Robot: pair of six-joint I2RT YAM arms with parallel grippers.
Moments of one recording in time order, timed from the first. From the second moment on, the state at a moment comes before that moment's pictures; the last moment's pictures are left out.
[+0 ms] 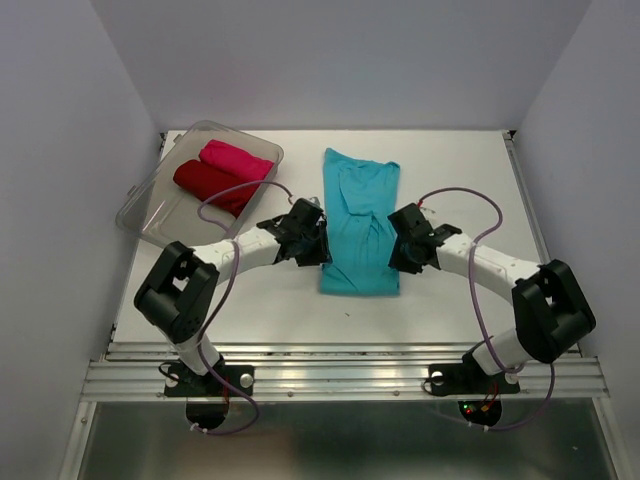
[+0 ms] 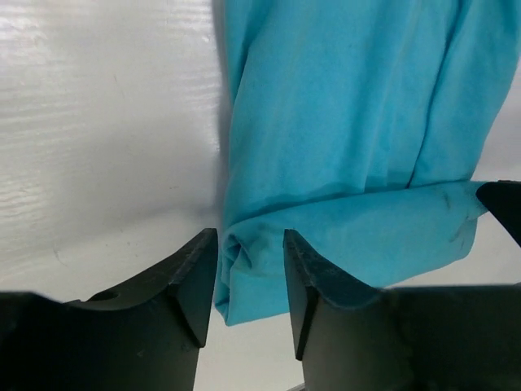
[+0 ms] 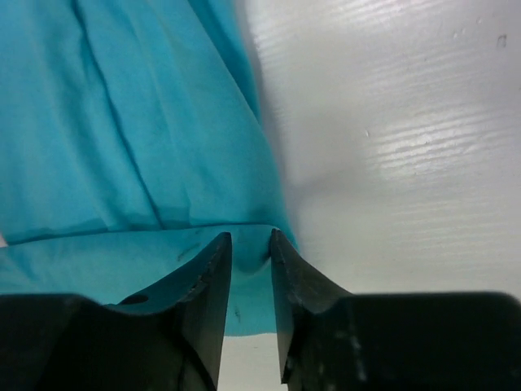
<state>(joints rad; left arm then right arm) -0.68 1.65 0.99 -0.29 0.05 -0.75 0.54 1.48 0.88 -0.52 0.23 0.83</state>
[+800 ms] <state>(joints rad) -0.72 1.65 1.00 -0.24 0.13 -0.73 0.56 1.34 0.78 -0.45 0.09 0.86</state>
